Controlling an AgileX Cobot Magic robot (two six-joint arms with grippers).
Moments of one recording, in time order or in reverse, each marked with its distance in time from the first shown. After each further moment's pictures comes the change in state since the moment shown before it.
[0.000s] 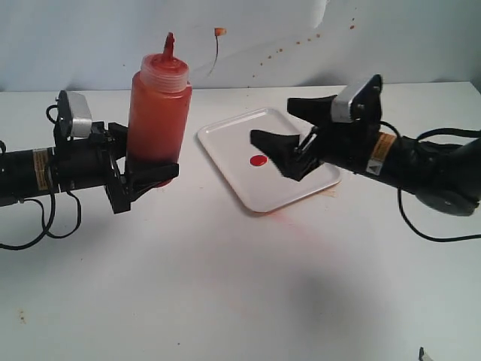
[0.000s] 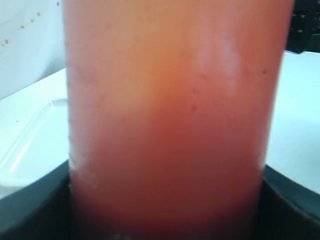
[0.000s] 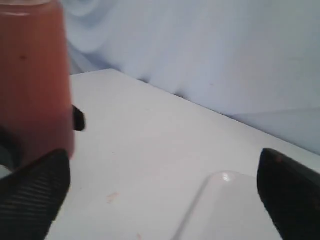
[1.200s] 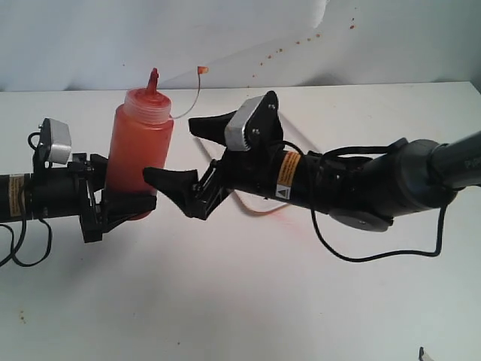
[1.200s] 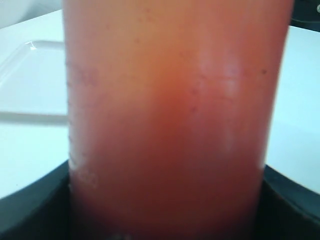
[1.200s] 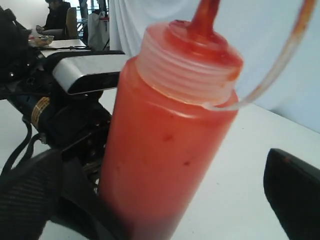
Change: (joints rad) left arm 0.100 0.000 0.087 0.143 0.000 -0.052; right arm 0.341 0.000 -0.059 0.139 0.089 -0.008
